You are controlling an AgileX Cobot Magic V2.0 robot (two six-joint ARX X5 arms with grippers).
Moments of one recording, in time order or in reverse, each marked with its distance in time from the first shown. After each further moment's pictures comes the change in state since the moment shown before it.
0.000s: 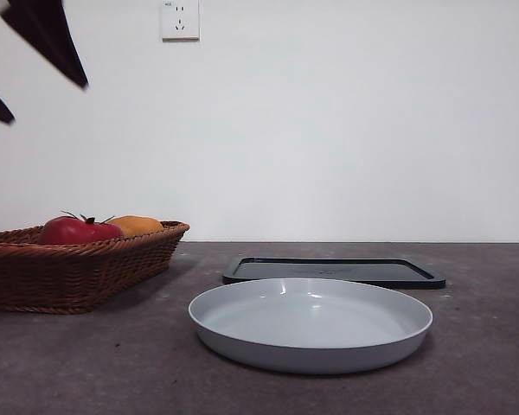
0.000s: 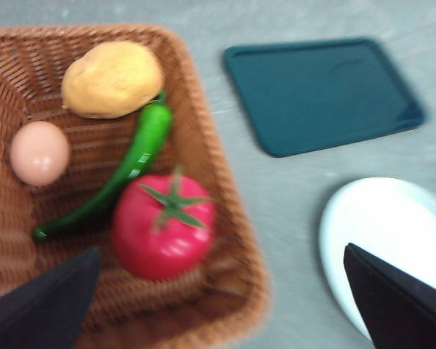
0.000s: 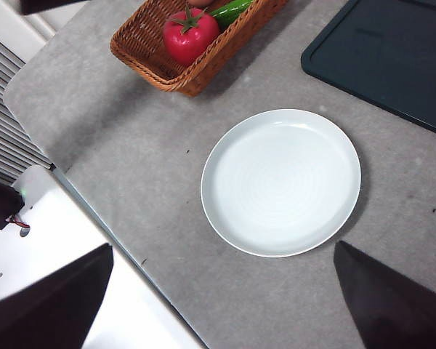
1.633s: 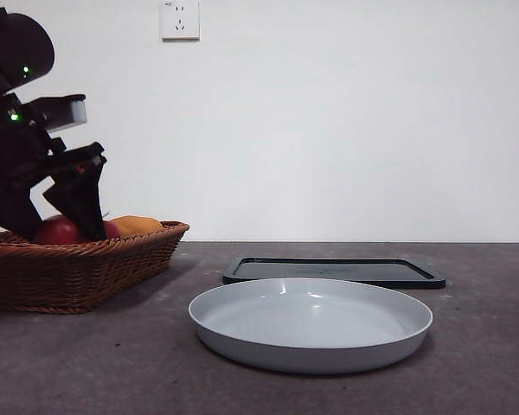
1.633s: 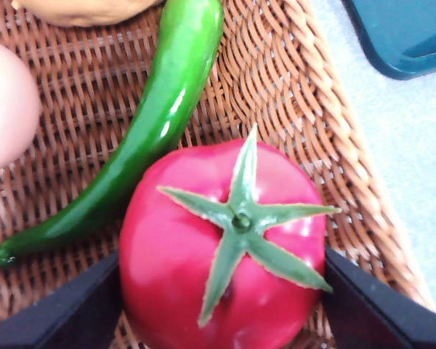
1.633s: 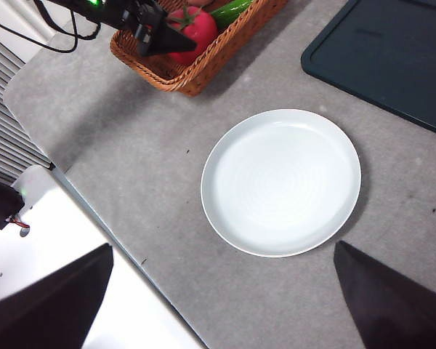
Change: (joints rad) left arm -0.018 0.409 0.000 0.187 -0.080 0.121; right arm 0.000 0.000 0.000 0.000 0.000 0.000
